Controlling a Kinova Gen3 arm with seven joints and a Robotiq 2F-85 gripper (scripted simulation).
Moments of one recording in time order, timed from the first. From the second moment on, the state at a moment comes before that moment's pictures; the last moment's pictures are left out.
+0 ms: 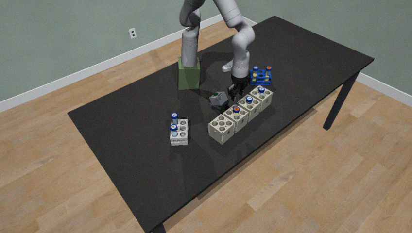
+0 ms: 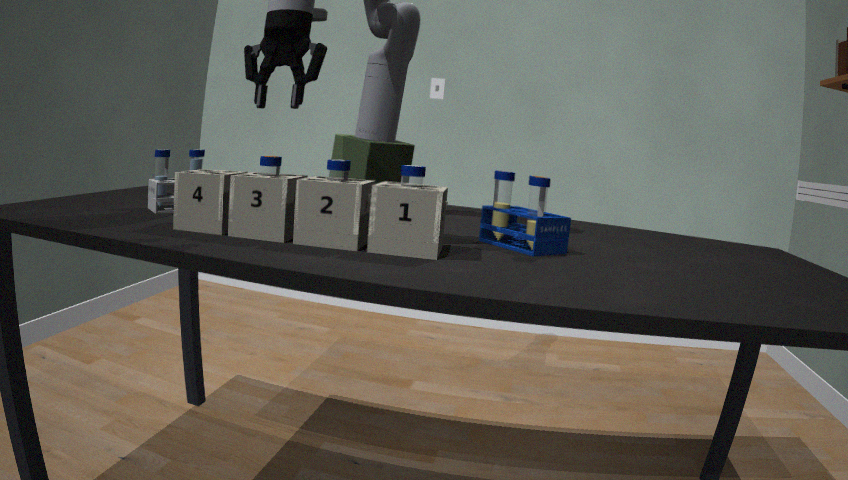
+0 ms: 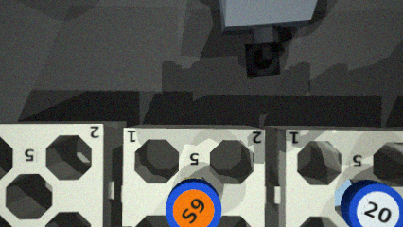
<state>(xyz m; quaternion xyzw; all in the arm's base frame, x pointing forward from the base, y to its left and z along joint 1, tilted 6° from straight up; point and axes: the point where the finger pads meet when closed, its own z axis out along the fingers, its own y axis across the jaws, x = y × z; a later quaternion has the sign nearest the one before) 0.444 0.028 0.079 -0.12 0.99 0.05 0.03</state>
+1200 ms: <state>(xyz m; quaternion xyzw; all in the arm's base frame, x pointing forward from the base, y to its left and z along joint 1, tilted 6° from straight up) 0.443 0.024 0.109 -0.12 0.99 0.04 0.03</state>
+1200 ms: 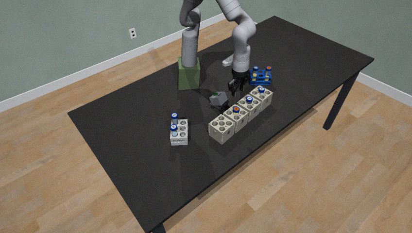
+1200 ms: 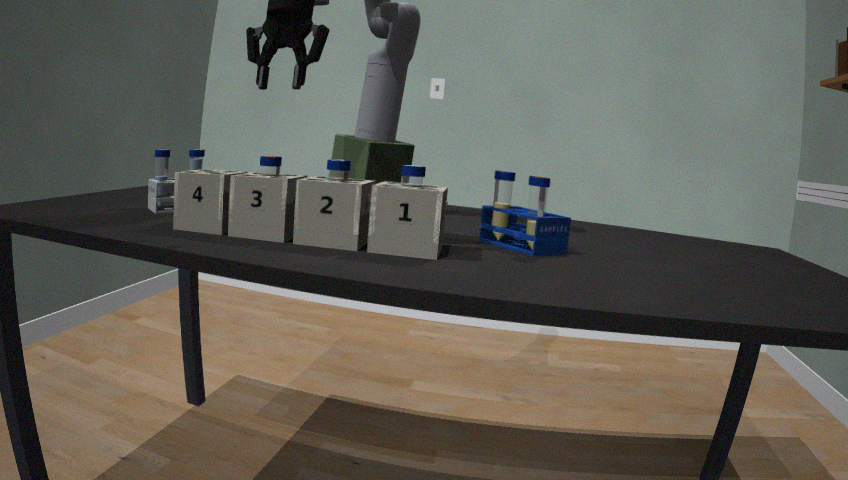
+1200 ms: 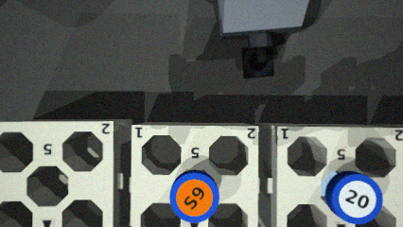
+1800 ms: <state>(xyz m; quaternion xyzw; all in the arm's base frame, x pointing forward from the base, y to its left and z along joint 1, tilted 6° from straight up) 0.440 0.032 0.111 -0.18 0.98 0.04 0.03</state>
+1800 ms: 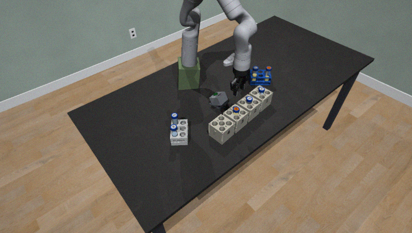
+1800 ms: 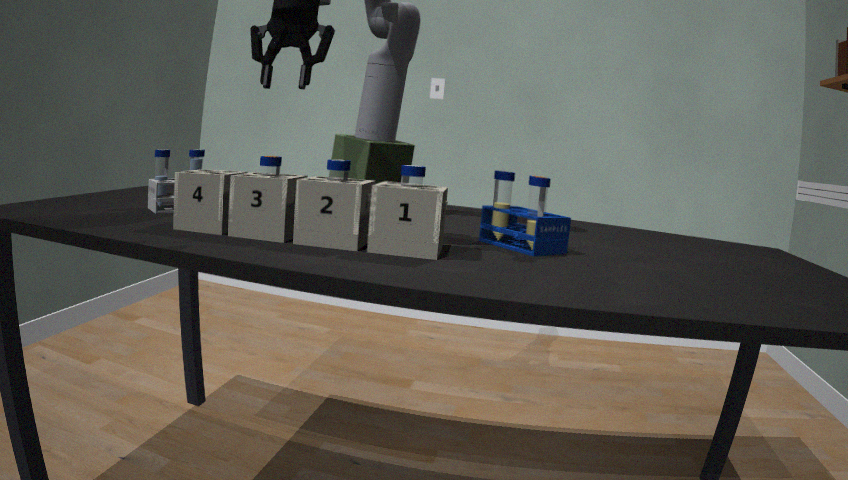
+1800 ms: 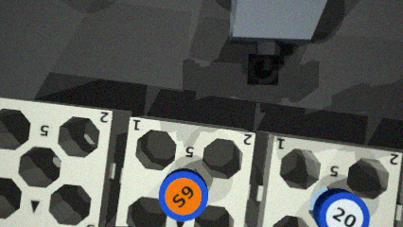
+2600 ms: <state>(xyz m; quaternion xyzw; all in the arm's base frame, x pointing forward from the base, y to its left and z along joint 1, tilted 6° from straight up) 0.410 0.095 0.115 -0.46 0.89 0.03 0.04</state>
